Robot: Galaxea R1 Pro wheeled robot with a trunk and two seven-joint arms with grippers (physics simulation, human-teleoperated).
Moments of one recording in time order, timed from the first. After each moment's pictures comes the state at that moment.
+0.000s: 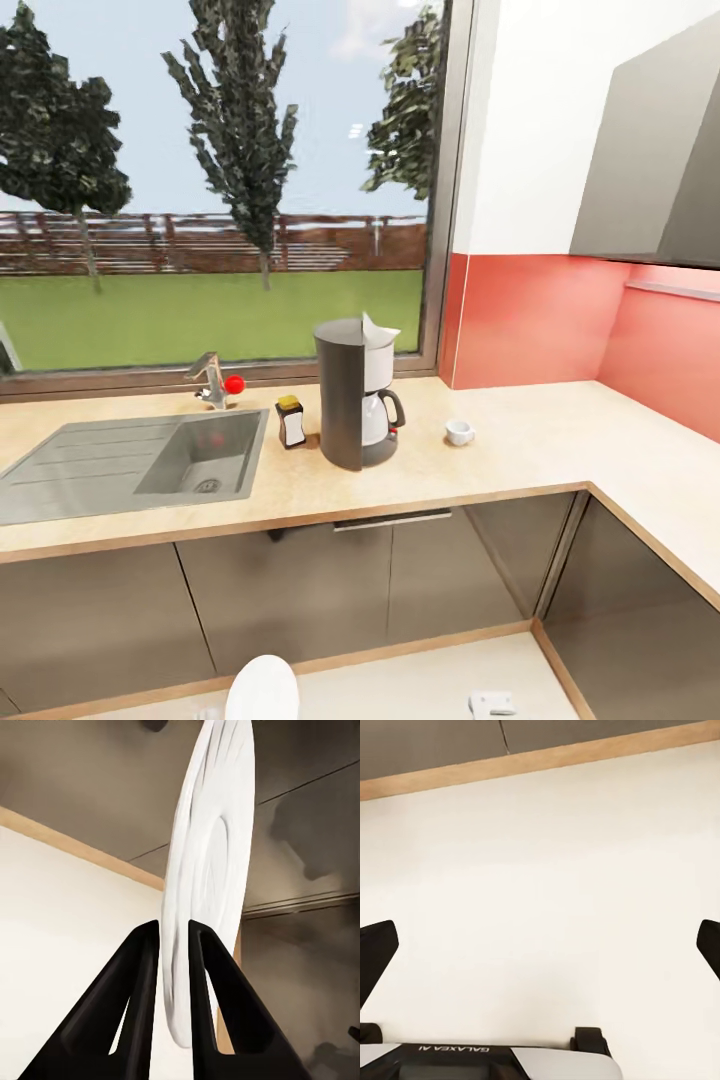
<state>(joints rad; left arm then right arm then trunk) -0.25 0.13 -0.37 -0.19 1.10 -0.14 -0.70 -0.46 0.06 0.56 -0.03 -0.58 -0.06 -0.02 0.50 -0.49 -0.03</state>
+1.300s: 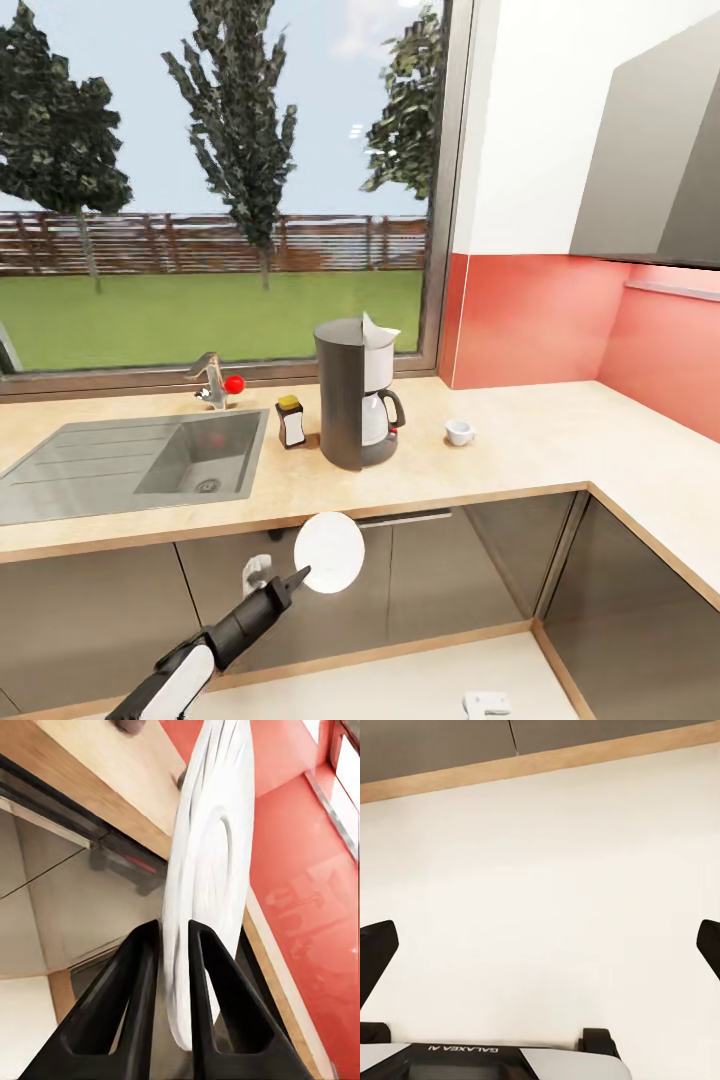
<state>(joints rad) -0.36 0.14 -0.38 -0.75 1.09 0.16 -0.67 -0.46 0.07 0.56 -0.03 -0.58 -0.07 -0.02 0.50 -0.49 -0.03</state>
